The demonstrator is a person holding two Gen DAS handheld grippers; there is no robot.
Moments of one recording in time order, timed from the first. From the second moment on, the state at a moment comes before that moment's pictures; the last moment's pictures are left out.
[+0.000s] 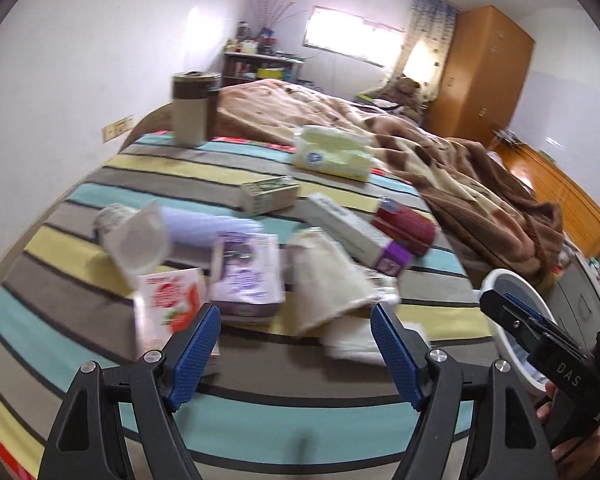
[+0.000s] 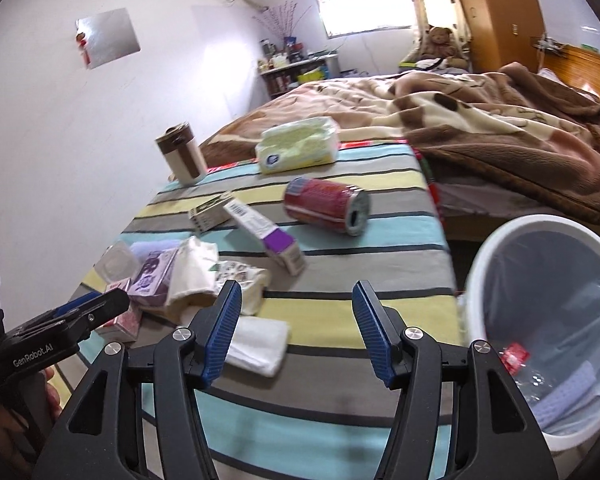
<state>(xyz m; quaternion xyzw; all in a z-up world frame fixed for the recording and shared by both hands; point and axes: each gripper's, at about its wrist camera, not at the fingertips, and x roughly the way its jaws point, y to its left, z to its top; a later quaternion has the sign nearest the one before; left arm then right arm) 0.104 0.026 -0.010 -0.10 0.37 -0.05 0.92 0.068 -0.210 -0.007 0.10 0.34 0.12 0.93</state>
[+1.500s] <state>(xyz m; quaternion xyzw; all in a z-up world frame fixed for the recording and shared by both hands) 0.144 0.104 -0.069 -0.09 0.43 0.01 0.90 0.121 -0.090 -0.030 -0.06 0.39 0.17 0.91</state>
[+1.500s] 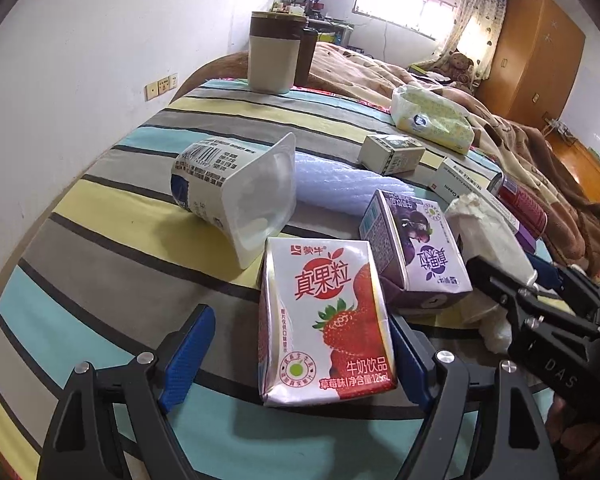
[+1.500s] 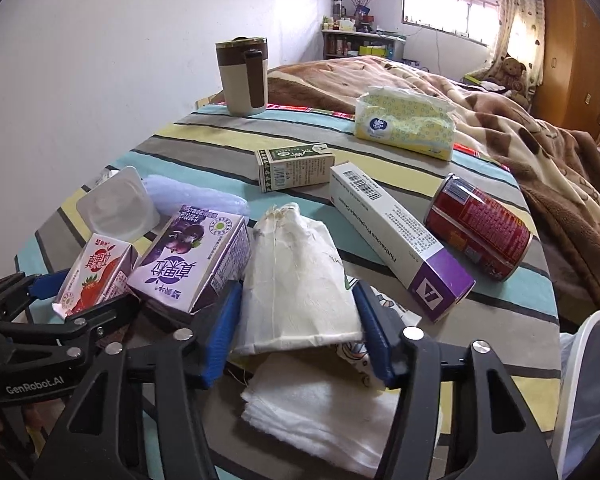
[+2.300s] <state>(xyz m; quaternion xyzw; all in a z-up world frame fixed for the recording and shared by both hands) 0.124 0.095 -0.040 -0.10 0.40 -0.02 0.91 0.107 -0.113 -0.015 0.04 0.36 0.21 0.91</state>
